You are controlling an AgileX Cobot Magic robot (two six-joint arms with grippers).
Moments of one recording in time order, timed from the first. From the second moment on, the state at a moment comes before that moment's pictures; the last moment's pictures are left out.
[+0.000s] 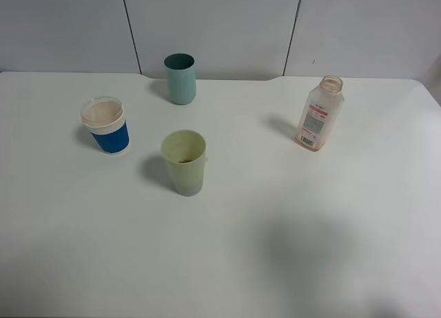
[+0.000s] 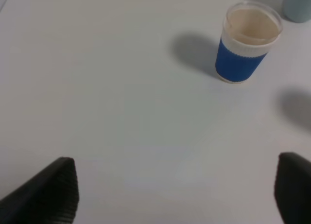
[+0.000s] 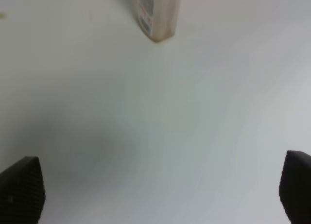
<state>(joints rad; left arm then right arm) -0.08 0.00 -0.51 0.10 1.06 -0.21 0.31 0.26 -0.58 -0.06 1.08 -0.03</state>
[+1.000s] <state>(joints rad) -0.08 0.00 -0.51 0.10 1.06 -0.21 0.31 0.05 -0.50 -0.11 1.06 0.08</state>
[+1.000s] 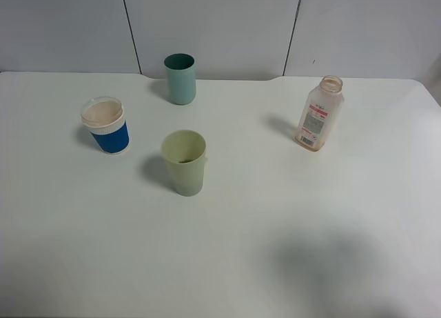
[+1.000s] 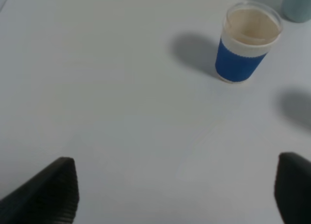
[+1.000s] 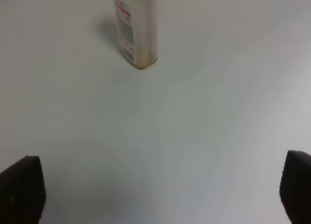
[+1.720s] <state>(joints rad) -0.08 0.00 -0.51 0.10 1.06 -0.21 0.31 0.05 -0.50 -0.11 1.06 0.08</state>
